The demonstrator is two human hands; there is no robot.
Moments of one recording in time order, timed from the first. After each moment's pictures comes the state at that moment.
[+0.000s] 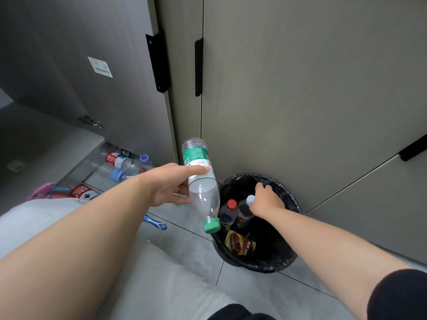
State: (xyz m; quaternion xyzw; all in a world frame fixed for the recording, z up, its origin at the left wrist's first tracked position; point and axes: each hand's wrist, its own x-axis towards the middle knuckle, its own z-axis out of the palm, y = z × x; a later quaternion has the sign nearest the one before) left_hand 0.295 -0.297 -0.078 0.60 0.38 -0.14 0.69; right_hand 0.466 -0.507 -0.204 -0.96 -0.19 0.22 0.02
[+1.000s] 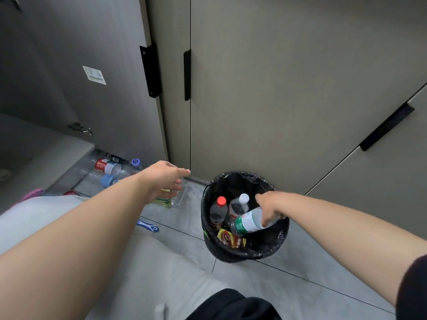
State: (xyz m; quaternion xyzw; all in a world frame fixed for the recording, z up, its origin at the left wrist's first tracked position) left_hand 0.280 -0.308 -0.069 0.67 0.42 -0.07 0.61; right_hand 0.453 -0.547 -0.120 -0.85 -0.30 0.36 -0.26
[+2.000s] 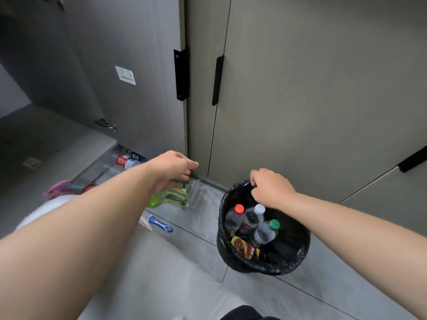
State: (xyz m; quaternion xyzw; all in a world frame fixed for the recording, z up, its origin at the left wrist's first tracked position) left_hand 0.274 -0.270 -0.050 0.69 0.41 -0.05 0.59; right_hand 0.449 -0.484 -0.102 -0.91 -0.40 0.12 -0.02
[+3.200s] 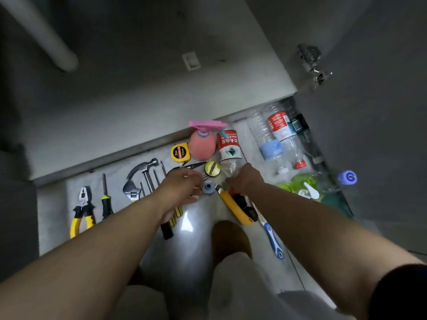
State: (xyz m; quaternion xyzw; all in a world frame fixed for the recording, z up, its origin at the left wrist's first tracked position) left_hand 0.017 -0.056 -0.291 0.32 0.66 0.11 0.67; right_hand 0.213 -0.042 -0.392 -0.81 -0.41 0.42 -0.02
